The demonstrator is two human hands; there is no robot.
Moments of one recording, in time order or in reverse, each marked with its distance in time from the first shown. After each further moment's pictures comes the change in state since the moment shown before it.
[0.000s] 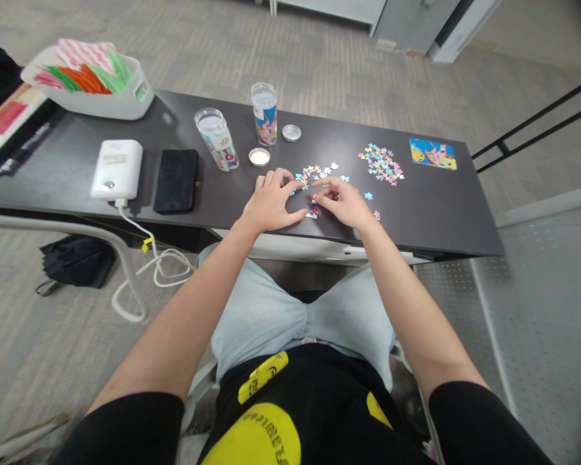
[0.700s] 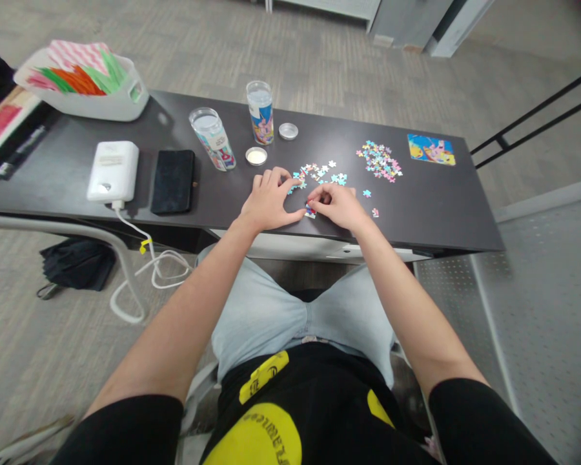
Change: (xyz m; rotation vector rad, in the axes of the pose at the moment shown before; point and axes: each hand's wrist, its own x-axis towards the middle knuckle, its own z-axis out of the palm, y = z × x) left_hand 0.002 -0.003 0.003 0.013 0.003 -0.006; right_hand -0.005 -0.014 0.001 -0.079 -0.075 0.071
